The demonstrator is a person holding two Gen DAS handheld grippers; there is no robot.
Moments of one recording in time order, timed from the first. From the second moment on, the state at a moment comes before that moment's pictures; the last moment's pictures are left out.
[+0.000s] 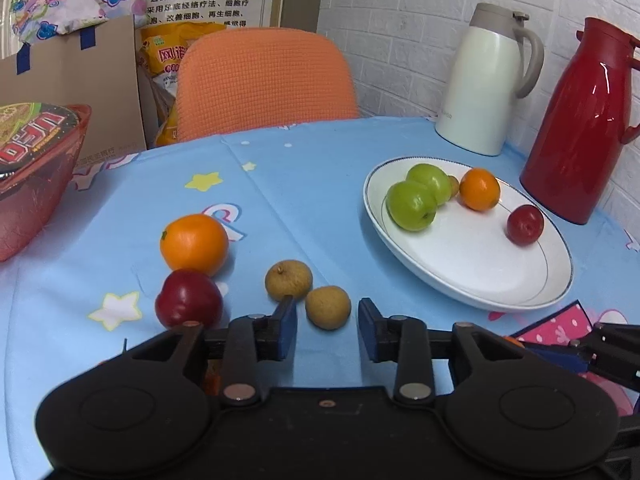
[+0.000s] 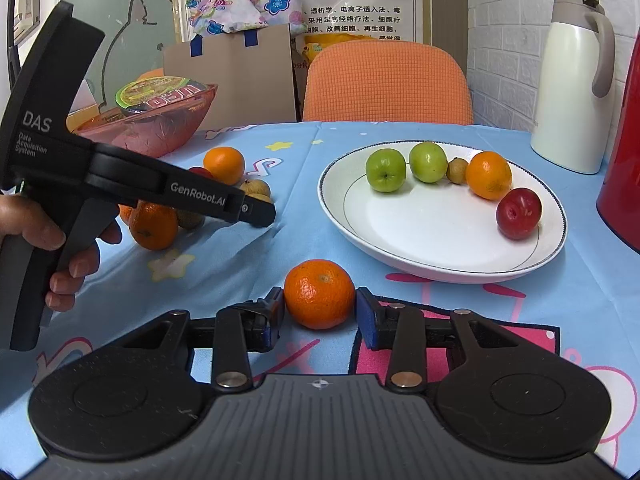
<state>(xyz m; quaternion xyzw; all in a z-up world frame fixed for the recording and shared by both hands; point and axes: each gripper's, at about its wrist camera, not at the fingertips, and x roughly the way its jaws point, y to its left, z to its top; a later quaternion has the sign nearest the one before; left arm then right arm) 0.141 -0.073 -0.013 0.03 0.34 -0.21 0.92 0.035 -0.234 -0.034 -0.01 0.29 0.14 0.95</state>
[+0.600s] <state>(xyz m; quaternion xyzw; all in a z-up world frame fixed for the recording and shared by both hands) 0.120 -0.059 -0.008 -0.02 0.32 -0.20 0.92 0.028 -0.237 -0.035 0.00 0.28 0.13 0.95</state>
